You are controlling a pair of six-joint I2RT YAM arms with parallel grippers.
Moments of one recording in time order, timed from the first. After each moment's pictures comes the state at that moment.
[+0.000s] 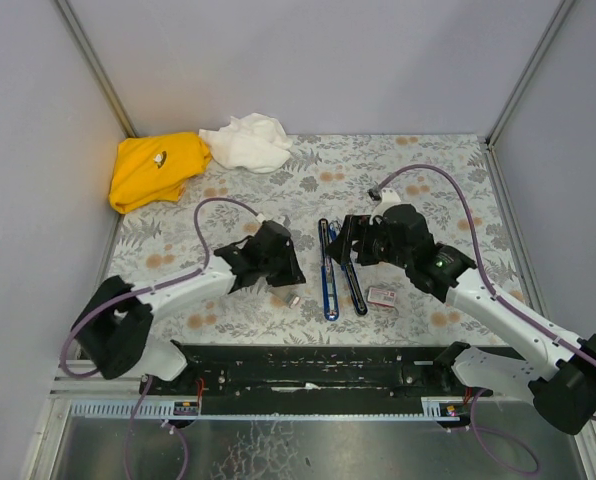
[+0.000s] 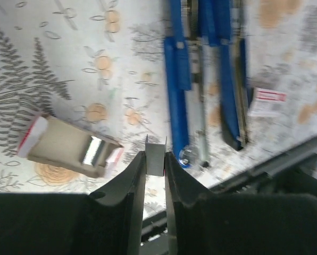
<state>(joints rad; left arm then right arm) -0.74 1.39 0.82 -0.26 0.11 -0.84 0.68 1.08 0.88 -0.30 -0.09 0.59</state>
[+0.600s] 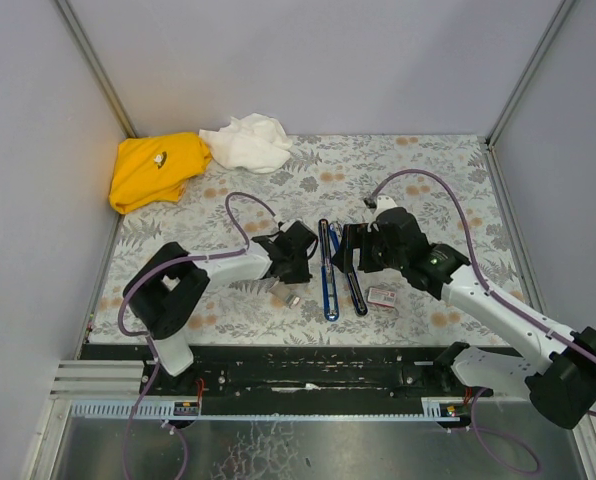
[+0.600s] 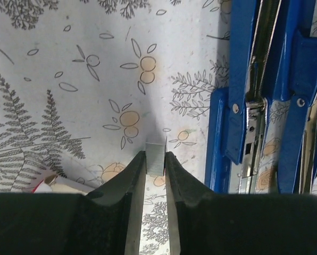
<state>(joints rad) -0.78 1.75 1.00 -0.32 -0.08 -0.84 0.68 1.11 0.88 -0.43 -0.04 0.52</state>
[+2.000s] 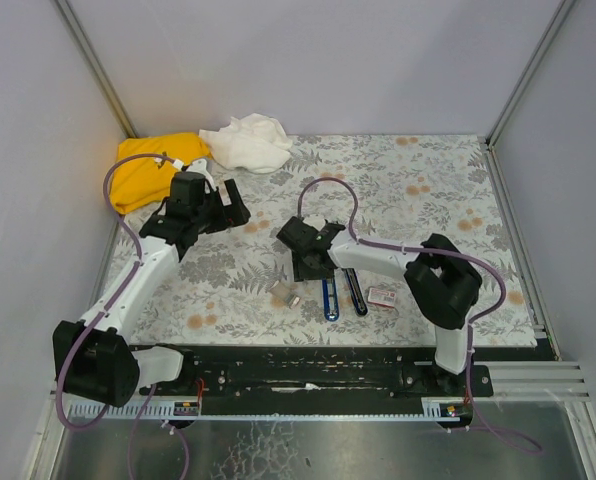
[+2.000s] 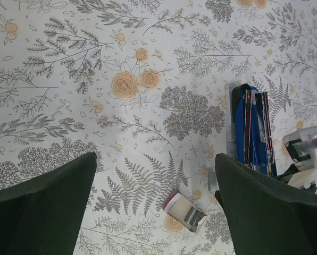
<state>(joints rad) -0.22 1.24 1.01 -0.43 0.08 -0.45 0.93 1.90 1.33 -0.65 0.26 0.76</state>
